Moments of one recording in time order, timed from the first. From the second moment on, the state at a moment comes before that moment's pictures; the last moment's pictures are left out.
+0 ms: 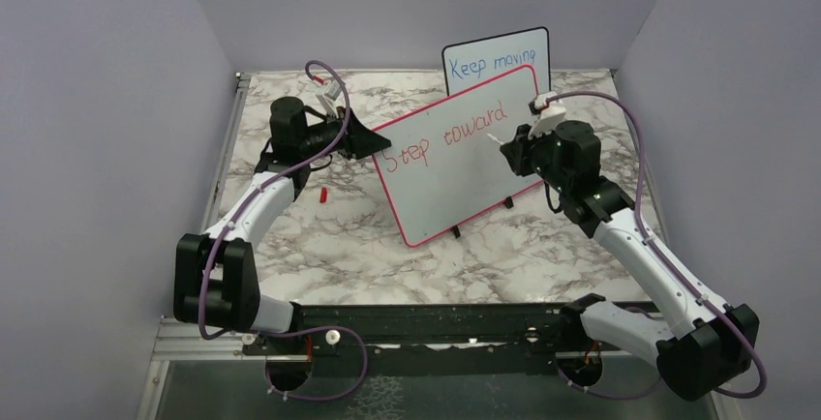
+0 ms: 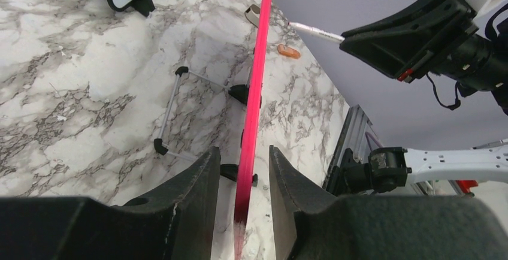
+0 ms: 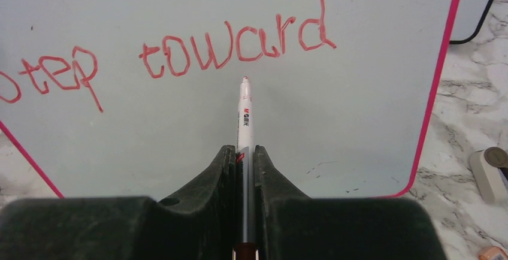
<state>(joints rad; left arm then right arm) -0.16 1.41 0.94 0.26 0.94 -0.53 0.40 1.05 0.91 -0.17 -0.02 0.07</state>
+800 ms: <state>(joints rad) -0.16 1.42 0.88 0.50 0.92 -0.67 0.61 0.98 0.85 -0.14 -0.01 0.13</state>
